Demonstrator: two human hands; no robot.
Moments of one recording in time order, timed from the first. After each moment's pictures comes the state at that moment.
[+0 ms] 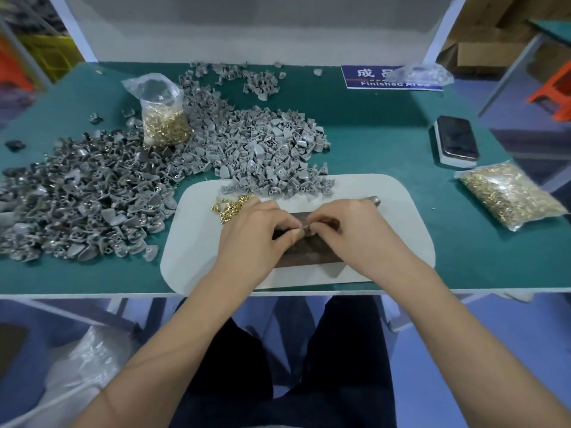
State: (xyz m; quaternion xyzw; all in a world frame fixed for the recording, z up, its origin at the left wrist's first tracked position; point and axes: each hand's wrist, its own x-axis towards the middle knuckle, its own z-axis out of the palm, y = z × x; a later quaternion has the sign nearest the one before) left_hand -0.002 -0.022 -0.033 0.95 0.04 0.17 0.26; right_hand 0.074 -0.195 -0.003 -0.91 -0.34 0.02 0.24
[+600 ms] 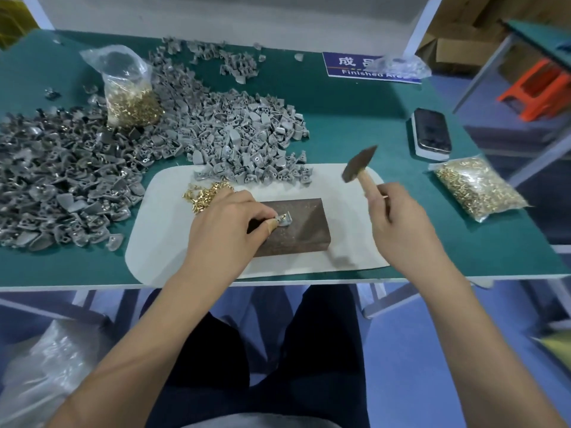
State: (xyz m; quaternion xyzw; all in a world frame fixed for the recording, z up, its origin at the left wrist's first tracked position) left_hand -0.007 -0.028 -0.042 0.95 0.05 0.20 0.23; right_hand 0.077 -0.271 -0.005 -0.94 -0.12 -0.01 0.32
